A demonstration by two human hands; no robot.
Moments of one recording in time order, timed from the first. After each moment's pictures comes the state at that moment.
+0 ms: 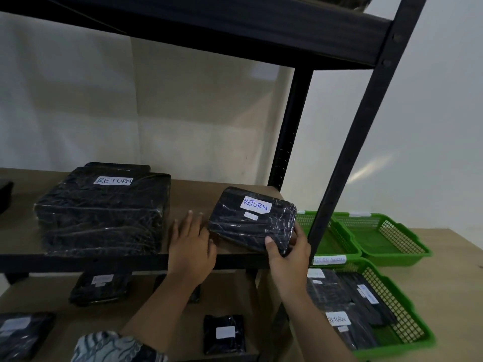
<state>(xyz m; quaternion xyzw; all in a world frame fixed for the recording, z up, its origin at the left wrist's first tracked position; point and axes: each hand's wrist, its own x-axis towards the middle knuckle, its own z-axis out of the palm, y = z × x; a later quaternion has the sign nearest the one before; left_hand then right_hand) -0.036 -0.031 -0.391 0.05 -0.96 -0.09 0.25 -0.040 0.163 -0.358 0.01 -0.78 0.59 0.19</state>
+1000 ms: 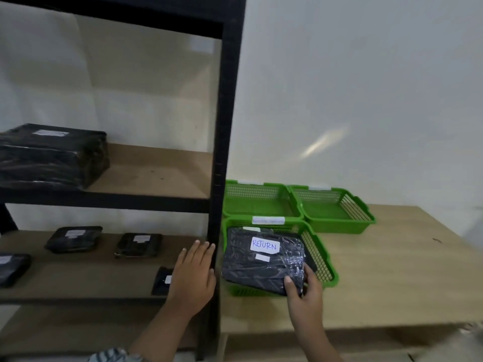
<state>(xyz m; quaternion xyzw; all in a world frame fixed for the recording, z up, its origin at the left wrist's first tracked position) 0.050 0.226 -0.480 0.03 -0.97 -0.12 0.19 0.035 0.465 -0.461 -0.04 -0.79 0.59 0.13</state>
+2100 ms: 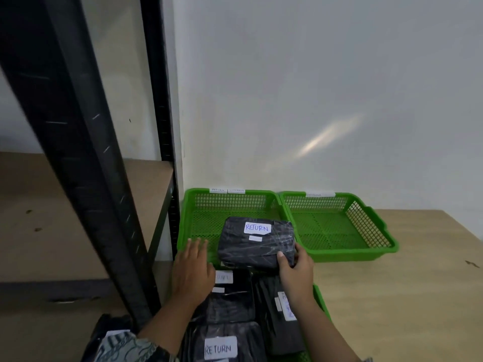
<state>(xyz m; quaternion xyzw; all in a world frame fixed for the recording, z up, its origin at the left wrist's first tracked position) -0.224 0.260 -0.521 0.10 -0.98 -0.16 0.06 -0.257 0.474 -0.464 -0.10 -0.84 0.54 0.04</state>
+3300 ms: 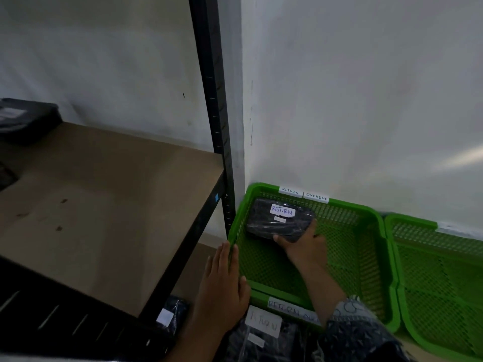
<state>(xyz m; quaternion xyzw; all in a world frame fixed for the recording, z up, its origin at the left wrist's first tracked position) -0.257 0.239 -0.559 0.23 -0.96 -0.13 0.07 -0.440 0.335 -0.546 0.02 -0.94 0.28 -0.21</state>
